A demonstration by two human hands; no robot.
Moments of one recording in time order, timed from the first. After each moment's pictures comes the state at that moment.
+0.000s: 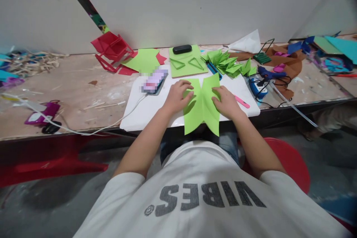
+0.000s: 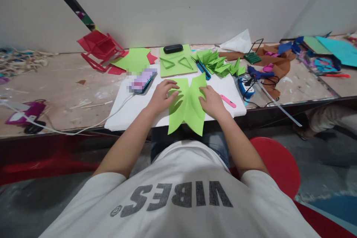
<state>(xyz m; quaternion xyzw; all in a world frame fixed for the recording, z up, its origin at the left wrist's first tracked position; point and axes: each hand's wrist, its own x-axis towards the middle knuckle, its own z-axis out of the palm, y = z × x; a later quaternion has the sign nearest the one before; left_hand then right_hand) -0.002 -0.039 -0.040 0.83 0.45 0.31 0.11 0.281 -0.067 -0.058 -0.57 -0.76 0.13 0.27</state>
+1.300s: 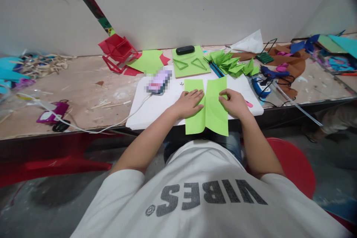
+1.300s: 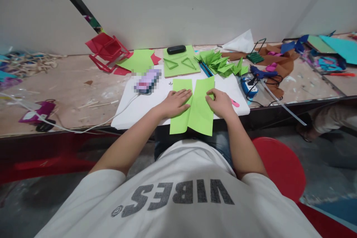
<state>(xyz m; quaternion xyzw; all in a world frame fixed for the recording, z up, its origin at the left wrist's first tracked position) 0.017 -0.056 -0.035 0.90 0.42 -0.02 0.14 0.295 -0.080 -0.049 -0.66 -0.68 0.18 0.27</state>
